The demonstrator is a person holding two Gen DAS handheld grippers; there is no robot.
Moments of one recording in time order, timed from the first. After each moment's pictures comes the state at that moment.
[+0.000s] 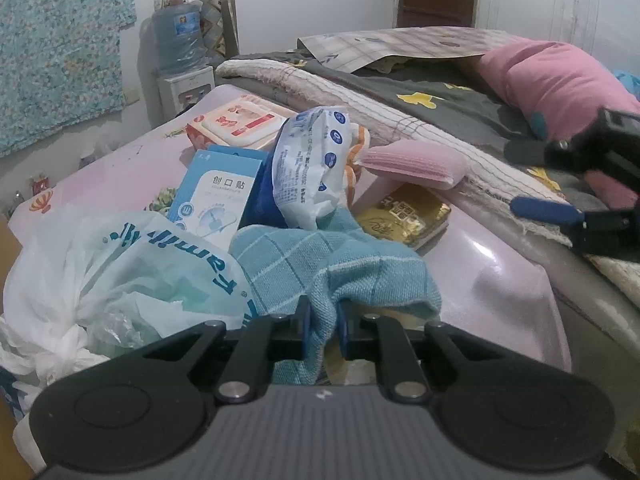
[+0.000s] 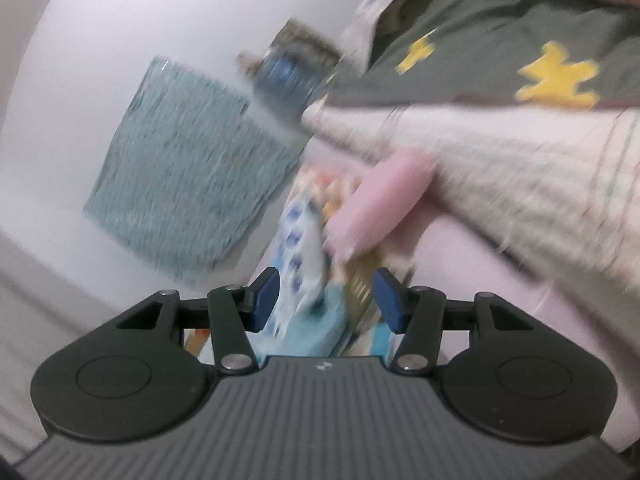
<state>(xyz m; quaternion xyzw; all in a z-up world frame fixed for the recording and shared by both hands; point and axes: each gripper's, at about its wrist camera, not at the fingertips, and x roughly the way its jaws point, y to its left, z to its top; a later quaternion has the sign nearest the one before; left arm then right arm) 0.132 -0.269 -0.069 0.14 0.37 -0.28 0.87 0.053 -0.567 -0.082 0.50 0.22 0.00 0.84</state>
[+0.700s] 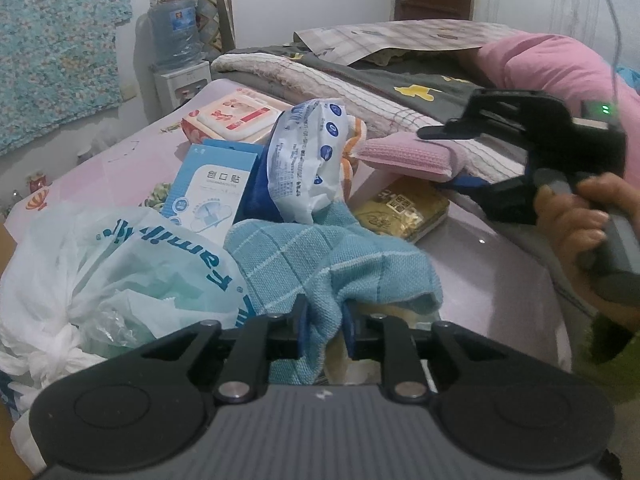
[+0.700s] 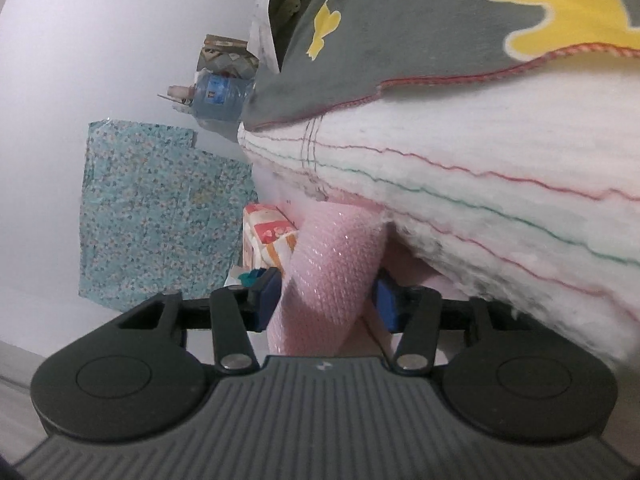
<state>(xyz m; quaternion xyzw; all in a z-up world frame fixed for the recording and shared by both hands) 0.132 -0.272 -0.072 0.14 0.38 -0.28 0.87 0.162 -0.606 -0.158 0.62 0.24 -0.04 0.74</state>
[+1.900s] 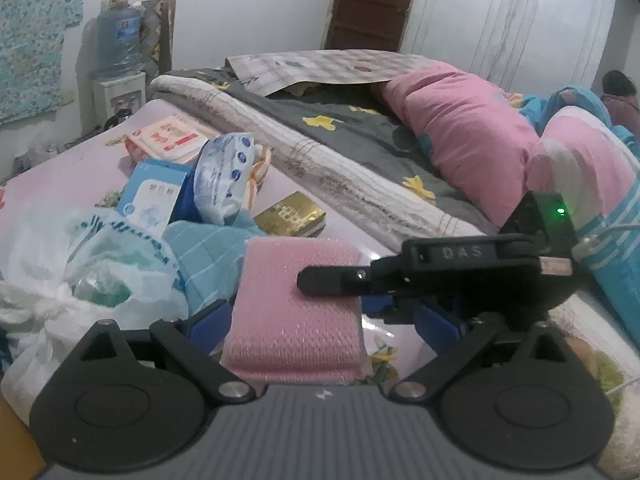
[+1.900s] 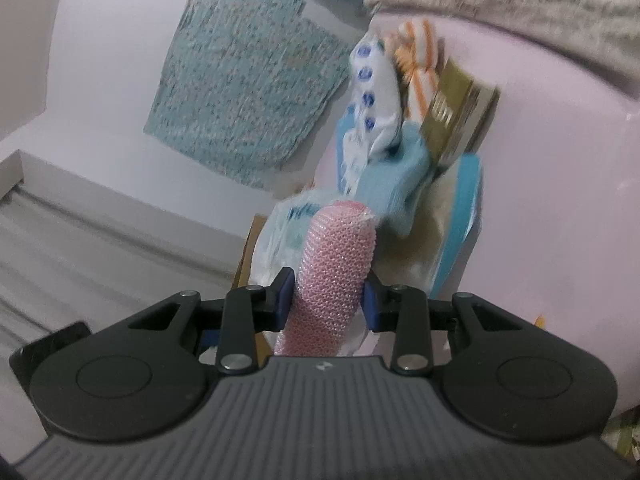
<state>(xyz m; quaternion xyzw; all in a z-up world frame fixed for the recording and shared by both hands) 0.065 -0.237 -0.021 0.08 0.37 -0.39 0.84 0.042 -0.489 -0.110 0.51 0.29 0.19 0.78</state>
